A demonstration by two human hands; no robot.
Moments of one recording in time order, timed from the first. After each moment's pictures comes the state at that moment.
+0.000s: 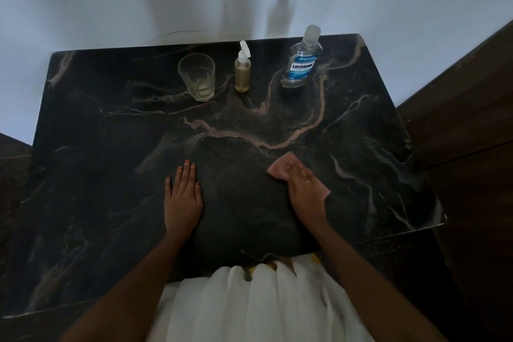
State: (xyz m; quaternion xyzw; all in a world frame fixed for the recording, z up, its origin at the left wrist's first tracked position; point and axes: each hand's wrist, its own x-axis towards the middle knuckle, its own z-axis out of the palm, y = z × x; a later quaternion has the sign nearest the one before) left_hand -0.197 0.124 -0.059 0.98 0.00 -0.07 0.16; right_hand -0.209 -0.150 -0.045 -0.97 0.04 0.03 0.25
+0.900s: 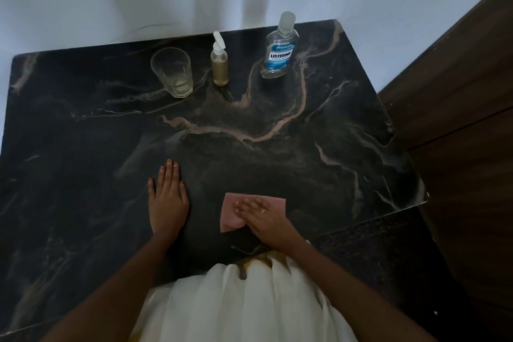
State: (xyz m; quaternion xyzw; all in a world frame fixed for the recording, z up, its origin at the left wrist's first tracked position) left_hand -0.197 0.122 -0.053 0.98 0.00 -0.07 0.17; right_hand -0.269 -0.111 -0.049 -0.94 -0.25 0.17 0.18
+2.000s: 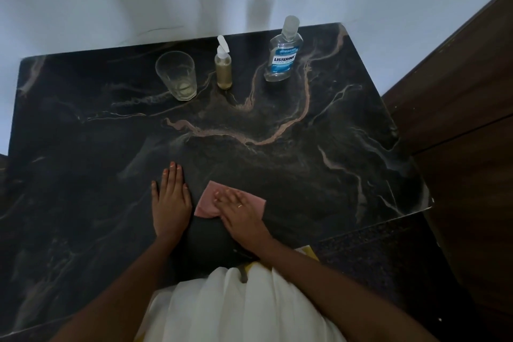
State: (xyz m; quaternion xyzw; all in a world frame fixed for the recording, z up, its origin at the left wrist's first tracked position) left_hand -0.197 0.119 -0.050 0.98 0.01 -0.08 0.16; right_hand -0.246 -0.052 -0.055 -0.94 -0.20 0.09 0.25
